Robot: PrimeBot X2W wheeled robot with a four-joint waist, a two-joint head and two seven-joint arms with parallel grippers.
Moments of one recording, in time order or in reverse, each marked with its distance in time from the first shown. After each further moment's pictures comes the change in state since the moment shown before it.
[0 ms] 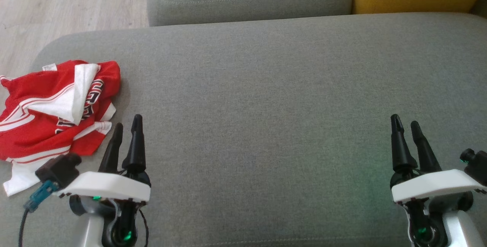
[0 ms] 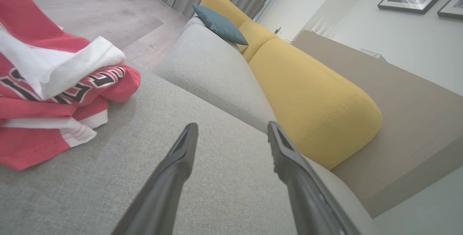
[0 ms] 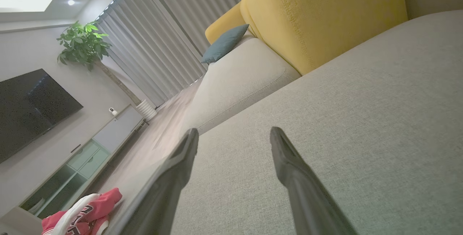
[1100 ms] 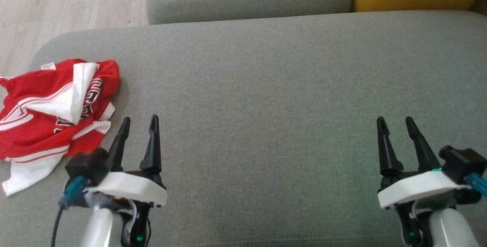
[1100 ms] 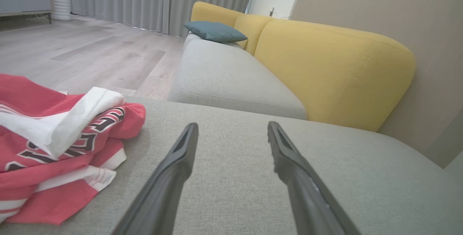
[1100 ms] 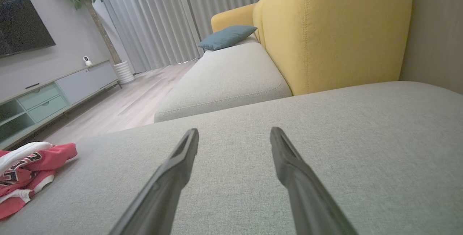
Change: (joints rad) left arm -0.016 0.002 -0.049 0.024 0.389 0.035 -0.094; right arm 0.002 0.015 0.006 -0.014 -0.379 0.000 -0.034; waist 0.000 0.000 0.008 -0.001
